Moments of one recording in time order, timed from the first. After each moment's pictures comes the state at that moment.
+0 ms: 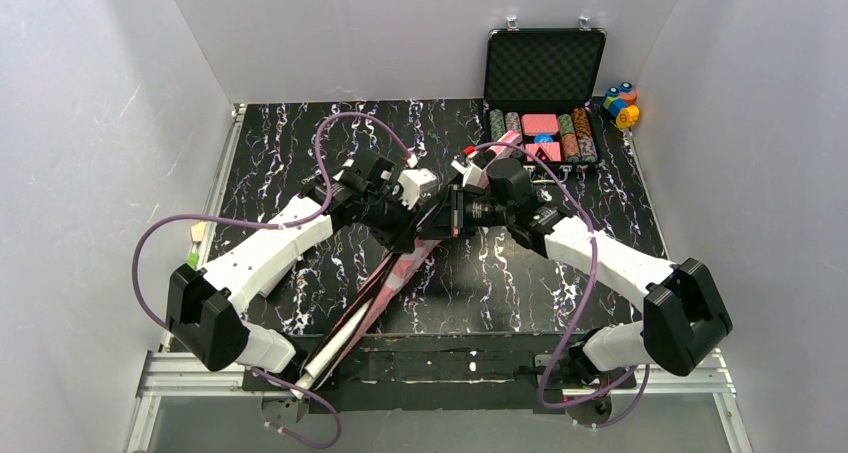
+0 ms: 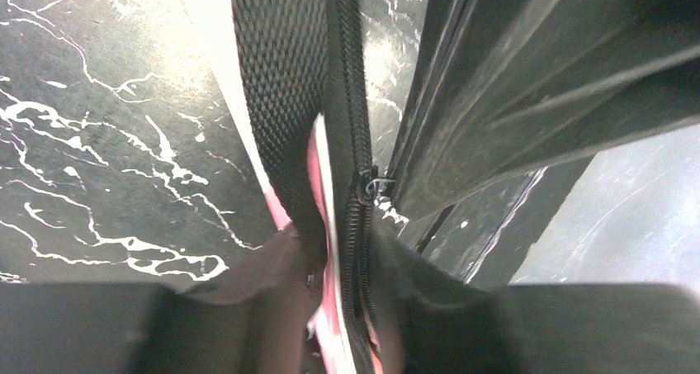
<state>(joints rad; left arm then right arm) -0.66 1.41 1.24 -0.81 0.41 0.10 0.70 1.36 0.92 0.00 -0.66 0.83</state>
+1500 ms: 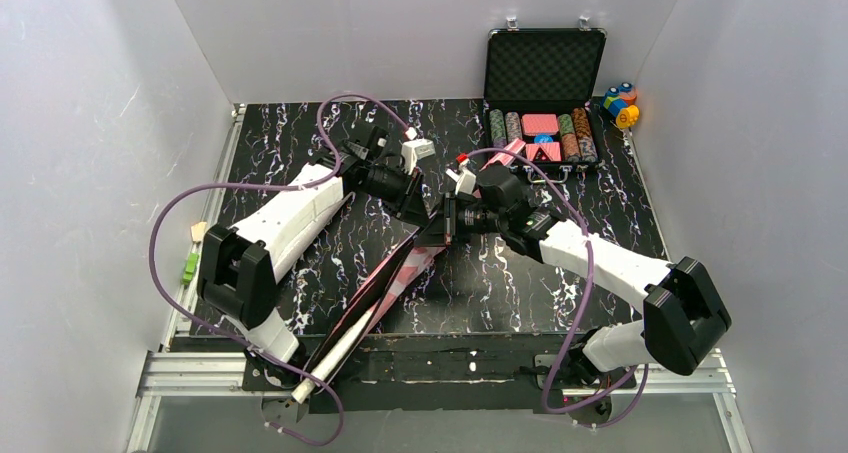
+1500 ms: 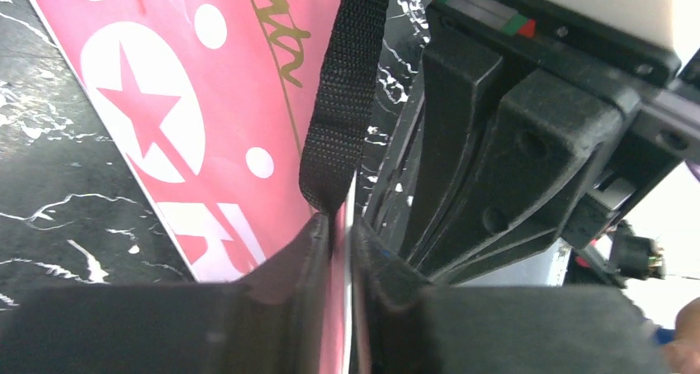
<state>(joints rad) -0.51 1.63 1.39 -0.71 0.85 0.04 0.76 1.36 0.91 -0.03 -0.57 0.83</state>
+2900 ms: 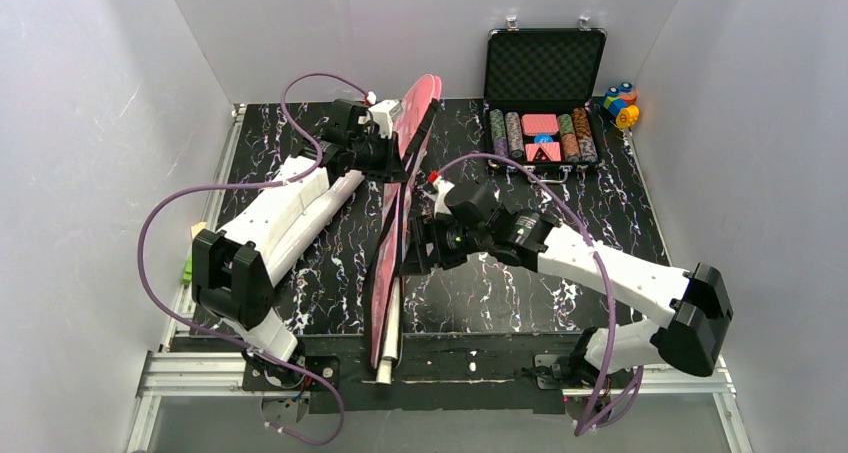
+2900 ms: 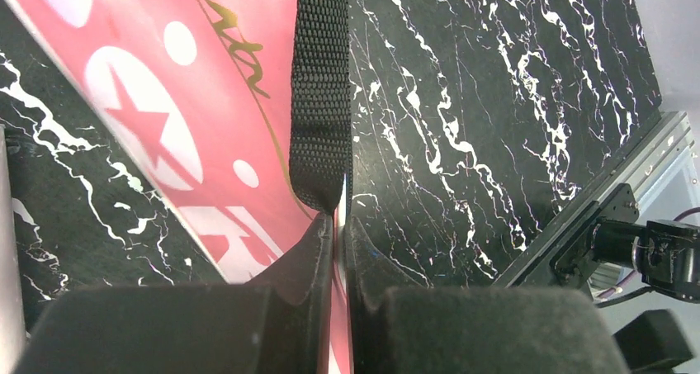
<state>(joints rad) -0.42 1.63 1.46 -0.56 0.42 -0.18 1.01 1.33 1.09 -0.46 -0.29 0.68</state>
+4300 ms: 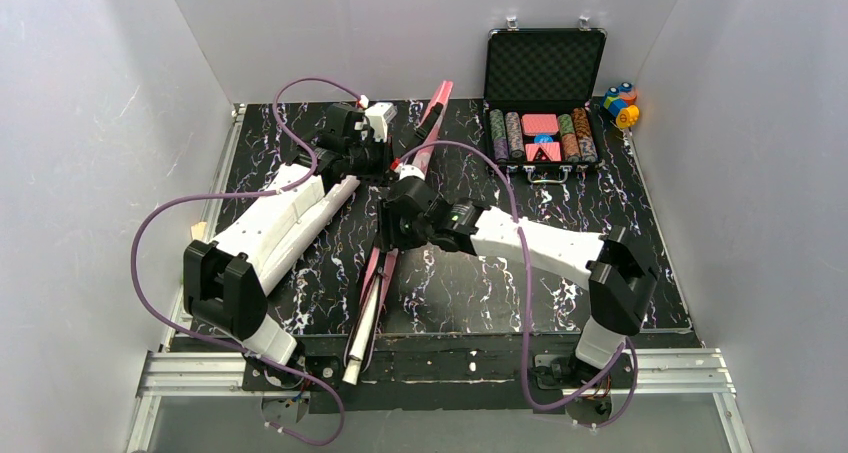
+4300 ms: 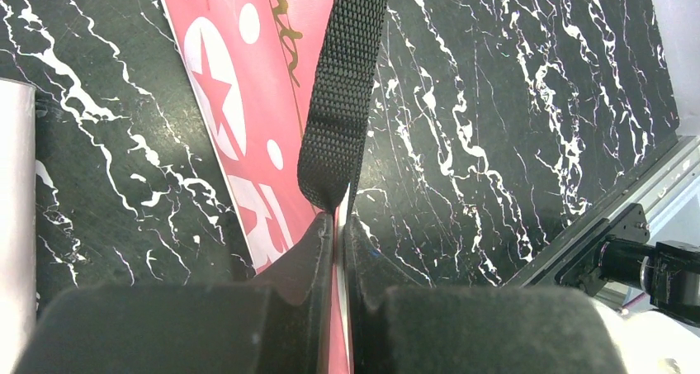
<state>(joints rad) -0.42 1.56 1.40 -0.55 0.35 -0.23 1.08 1.69 1.38 -0.43 0.11 0.71</state>
